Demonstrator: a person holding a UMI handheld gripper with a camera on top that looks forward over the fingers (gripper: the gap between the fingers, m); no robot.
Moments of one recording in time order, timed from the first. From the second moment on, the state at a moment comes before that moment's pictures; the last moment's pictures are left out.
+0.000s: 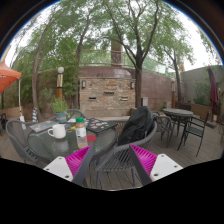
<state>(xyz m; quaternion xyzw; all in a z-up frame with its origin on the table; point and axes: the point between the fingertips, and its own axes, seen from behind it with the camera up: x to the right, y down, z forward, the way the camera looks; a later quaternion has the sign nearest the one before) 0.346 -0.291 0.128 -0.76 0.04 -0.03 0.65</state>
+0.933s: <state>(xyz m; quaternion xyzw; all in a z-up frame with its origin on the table) 0.221 -0.040 0.082 -0.74 0.01 -0.02 0.67</state>
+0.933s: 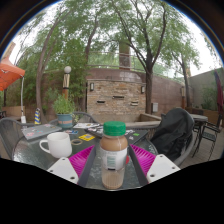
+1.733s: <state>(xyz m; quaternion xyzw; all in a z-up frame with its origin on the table) 0.149 0.042 0.180 -0.58 -0.40 -0.46 0.54</state>
